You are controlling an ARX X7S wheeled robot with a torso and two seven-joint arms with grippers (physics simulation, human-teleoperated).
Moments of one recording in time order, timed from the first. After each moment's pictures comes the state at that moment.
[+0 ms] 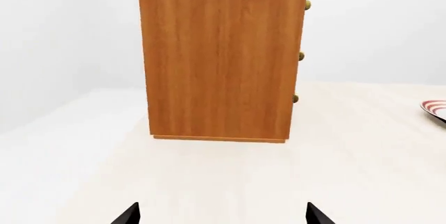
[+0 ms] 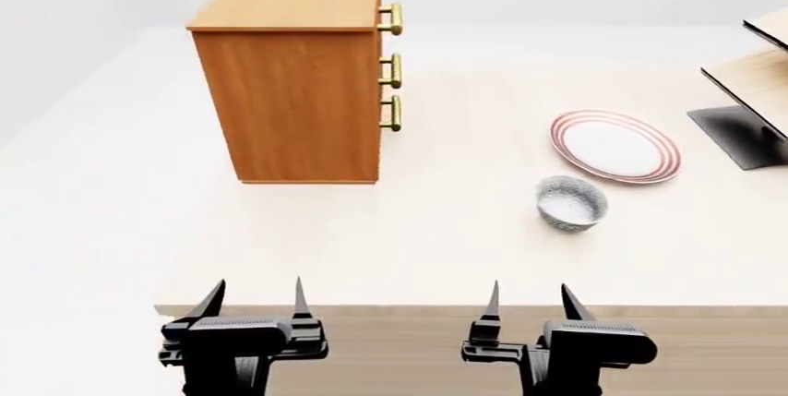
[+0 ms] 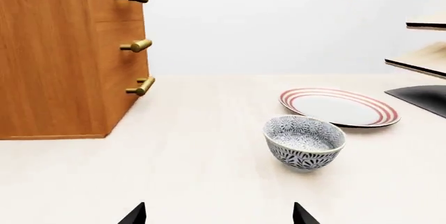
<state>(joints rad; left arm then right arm) 0.01 -0.13 0.14 0.07 -0.15 -0.01 -0.17 0.01 0.13 -0.15 0.01 0.12 -0.04 0.22</state>
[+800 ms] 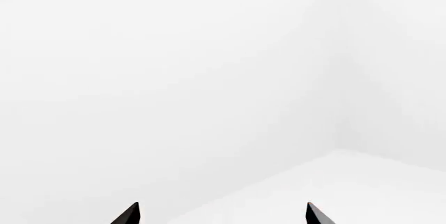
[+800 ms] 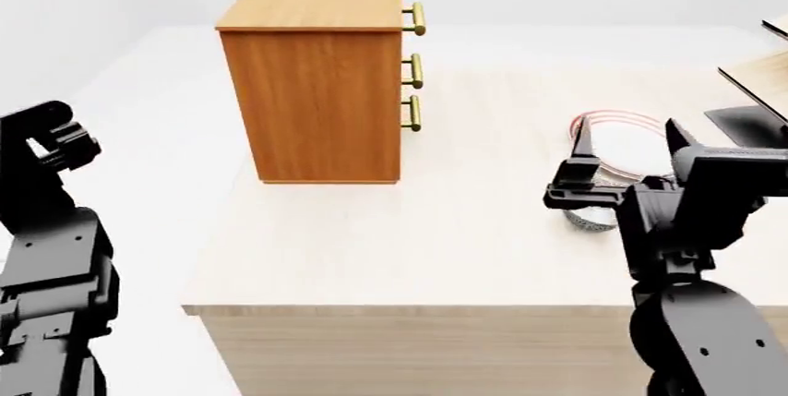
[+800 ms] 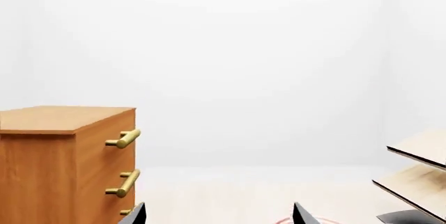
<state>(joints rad) -0.93 -0.39 -0.07 -0.94 -0.02 0.14 -0.58 0.40 0.37 0.00 -0.39 0.35 0.48 0.21</state>
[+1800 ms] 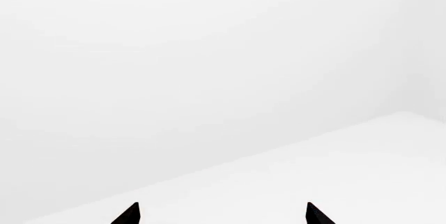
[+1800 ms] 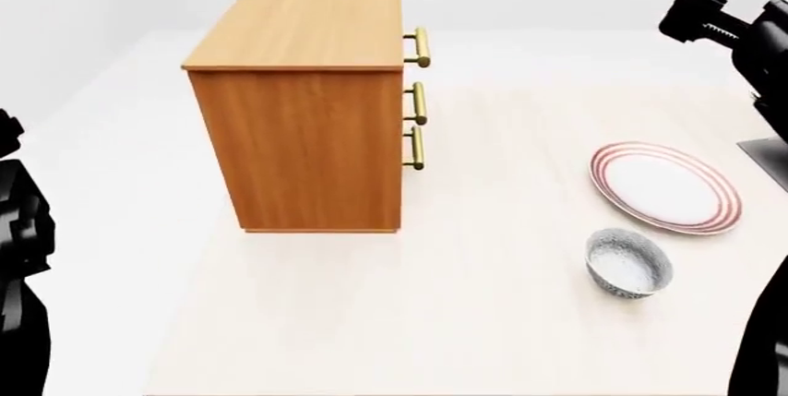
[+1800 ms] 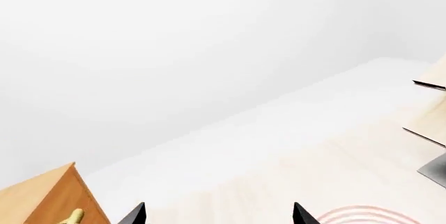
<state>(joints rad) -1.27 -0.49 -0.11 -1.31 0.00 -0.01 -0.64 1.22 0.46 0.17 0.29 0.58 0.97 0.18</state>
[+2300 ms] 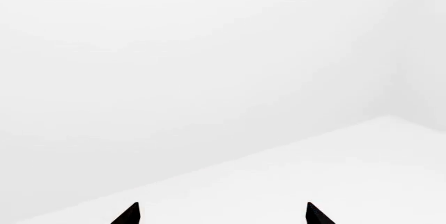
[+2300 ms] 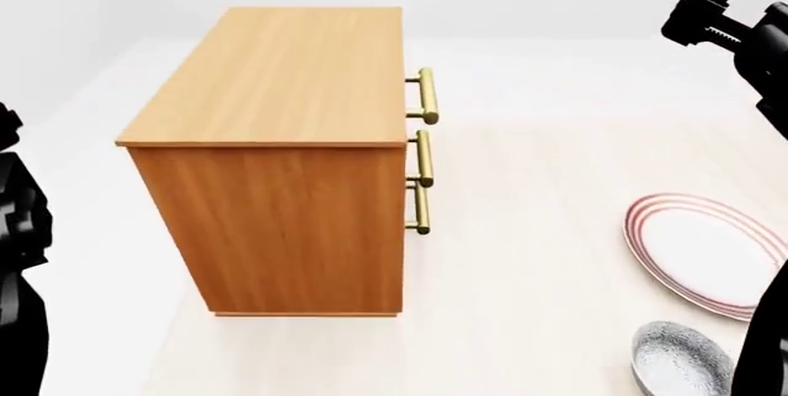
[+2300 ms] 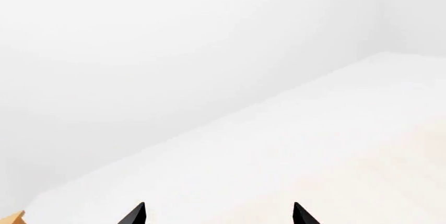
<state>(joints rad) -1.29 -0.49 -0.11 -1.31 0.00 -0.02 -0.63 1.23 0.46 0.18 0.31 0.59 0.99 0.20</state>
